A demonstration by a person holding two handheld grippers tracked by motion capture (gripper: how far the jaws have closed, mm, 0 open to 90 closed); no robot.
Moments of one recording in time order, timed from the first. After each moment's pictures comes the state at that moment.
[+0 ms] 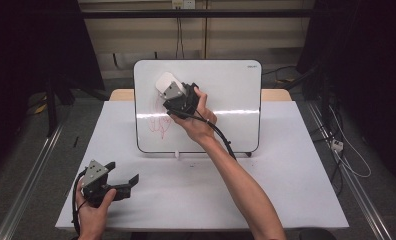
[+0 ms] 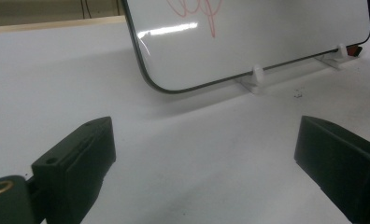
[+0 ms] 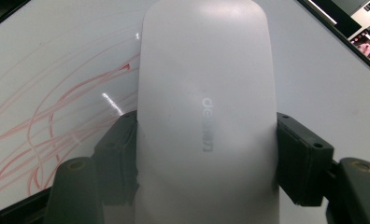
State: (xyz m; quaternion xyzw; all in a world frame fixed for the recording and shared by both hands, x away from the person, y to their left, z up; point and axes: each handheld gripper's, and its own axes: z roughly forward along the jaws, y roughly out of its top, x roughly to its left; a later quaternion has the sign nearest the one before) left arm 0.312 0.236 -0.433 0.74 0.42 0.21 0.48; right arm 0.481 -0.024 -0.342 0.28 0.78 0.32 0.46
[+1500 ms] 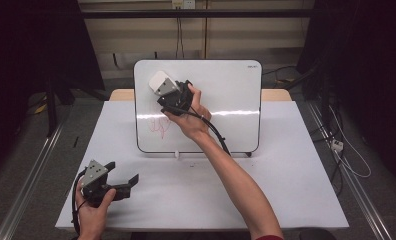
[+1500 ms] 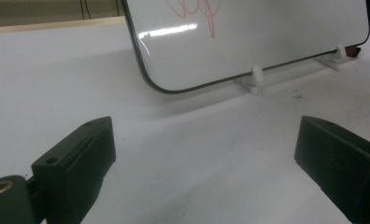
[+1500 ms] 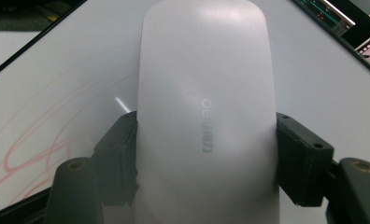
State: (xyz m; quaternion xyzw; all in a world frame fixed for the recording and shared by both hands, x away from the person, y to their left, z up) left arm 0.312 0.236 -0.433 0.74 0.42 0.21 0.48; right arm 0.492 -0.012 -0.331 0.28 0.79 0.33 0.43
